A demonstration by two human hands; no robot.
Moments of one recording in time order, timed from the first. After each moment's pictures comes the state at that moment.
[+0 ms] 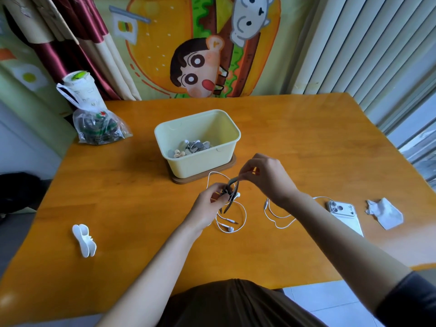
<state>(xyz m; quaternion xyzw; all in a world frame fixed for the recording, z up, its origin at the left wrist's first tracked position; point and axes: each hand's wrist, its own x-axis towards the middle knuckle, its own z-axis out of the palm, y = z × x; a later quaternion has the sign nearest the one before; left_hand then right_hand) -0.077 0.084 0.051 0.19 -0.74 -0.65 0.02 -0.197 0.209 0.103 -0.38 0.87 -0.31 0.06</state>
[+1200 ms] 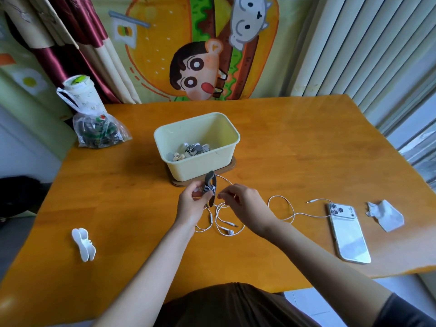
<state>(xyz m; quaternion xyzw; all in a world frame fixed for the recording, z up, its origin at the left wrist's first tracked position) -0.081 0.067 0.040 0.34 -0.66 -0.65 0.13 -0.150 0.198 0.069 -0.40 0.84 -0.35 0.12</state>
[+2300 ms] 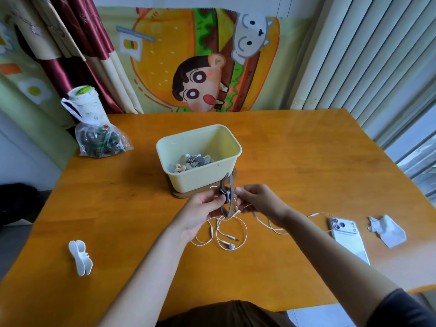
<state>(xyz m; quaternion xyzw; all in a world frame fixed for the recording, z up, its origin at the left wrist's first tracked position) -0.090 0.058 0.066 0.17 -0.53 -0.83 -0.01 -0.195 0.197 0.084 -0.21 0.72 -0.53 0.39</state>
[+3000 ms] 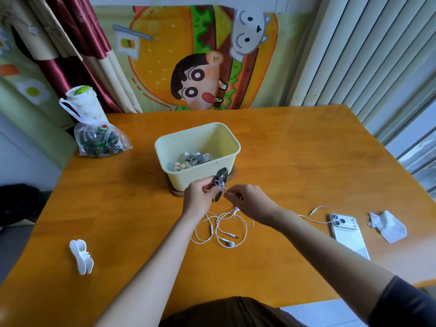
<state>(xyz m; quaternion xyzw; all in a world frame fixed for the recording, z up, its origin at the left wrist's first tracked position) -0.120 0.050 0.043 0.24 -0.82 -0.50 0.15 -0.188 0.185 0.079 -0.38 0.86 -0.26 0.21</state>
